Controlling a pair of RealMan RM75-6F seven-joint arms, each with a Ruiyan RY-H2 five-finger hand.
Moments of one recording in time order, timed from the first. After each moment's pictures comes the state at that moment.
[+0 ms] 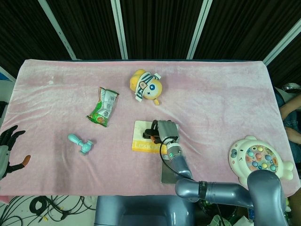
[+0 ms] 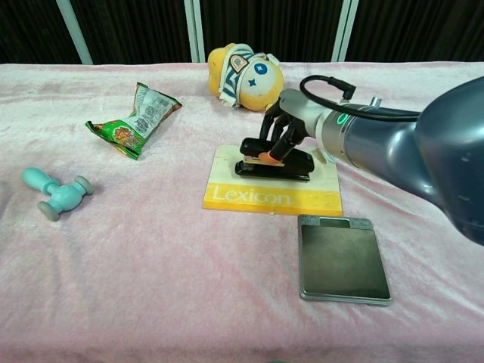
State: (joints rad) left arm -0.12 -1.04 -0.07 -1.70 1.36 1.36 -0.08; right arm 1.01 -1.79 0.38 -1.52 -0.36 1.09 -0.61
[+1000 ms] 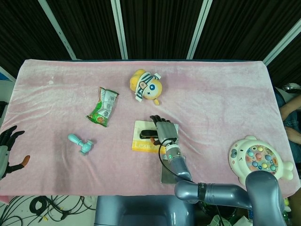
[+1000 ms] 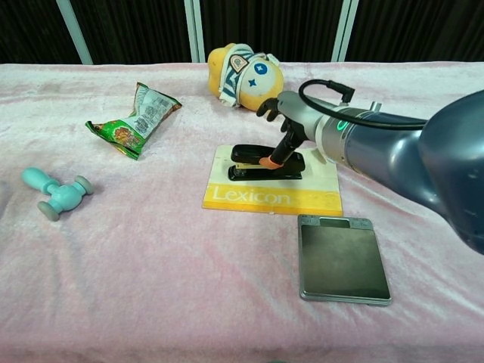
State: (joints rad) left arm -0.12 -1.04 -0.07 -1.71 1.35 1.36 -0.07; right arm 0.99 -1.77 0.36 -1.56 -0.40 1.11 -0.62
